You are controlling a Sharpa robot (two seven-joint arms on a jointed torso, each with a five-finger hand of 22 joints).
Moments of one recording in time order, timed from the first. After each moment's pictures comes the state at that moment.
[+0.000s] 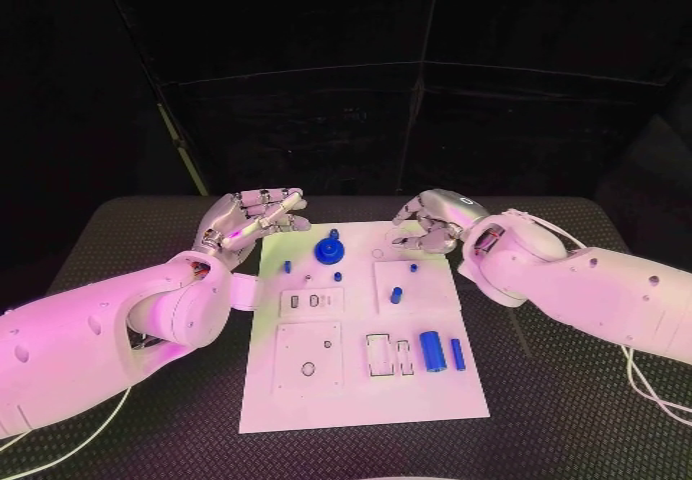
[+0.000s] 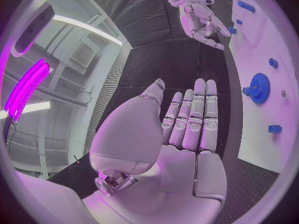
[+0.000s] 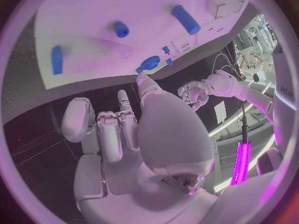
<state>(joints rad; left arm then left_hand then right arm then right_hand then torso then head) 1.09 -0.91 0.07 1.64 -0.07 -0.40 0.50 1.39 -0.01 0.05 0.19 0.17 0.90 0.21 0.10 0.07 0.96 0.18 0.11 0.06 1.06 0.13 0.26 0.24 0.17 0.89 0.24 0.38 0.18 1.15 -0.79 0.08 1.44 -1.46 -0.39 -0.09 1.41 -0.13 0.10 0.20 0.20 0.92 0.15 0.15 0.07 1.47 0.07 1.49 1.31 1.47 0.00 1.56 1.31 0.09 1.31 0.11 1.38 1.10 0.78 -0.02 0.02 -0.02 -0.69</state>
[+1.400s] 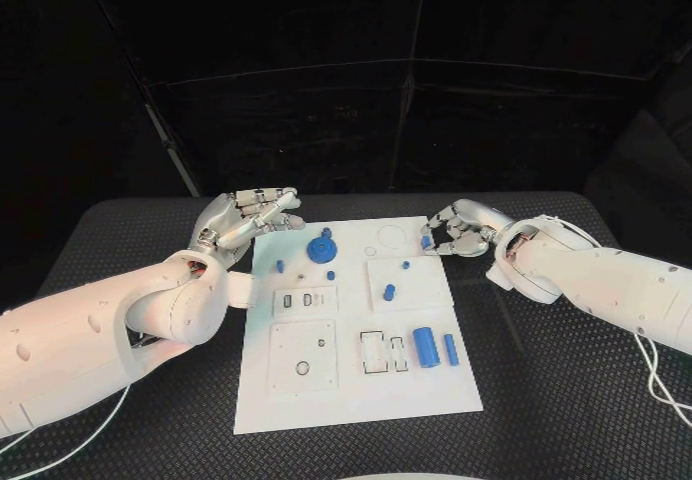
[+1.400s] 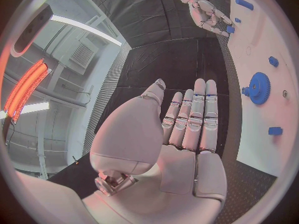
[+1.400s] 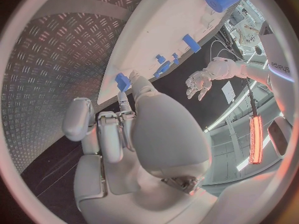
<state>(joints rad) 1.09 -0.89 0.07 1.61 -0.07 -0.39 0.50 1.40 -0.01 0.05 0.19 0.17 0.90 0.21 0.10 0.07 0.96 0.18 0.11 0.06 1.06 0.13 0.26 0.24 0.17 0.89 0.24 0.38 0.18 1.11 -0.81 0.08 1.24 -1.22 -0.27 0.11 1.48 -0.09 0.06 0.13 0.22 0.91 0.16 0.11 0.07 1.47 0.07 1.49 1.31 1.47 0.00 1.56 1.31 0.09 1.30 0.11 1.37 1.10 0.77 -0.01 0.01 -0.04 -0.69</state>
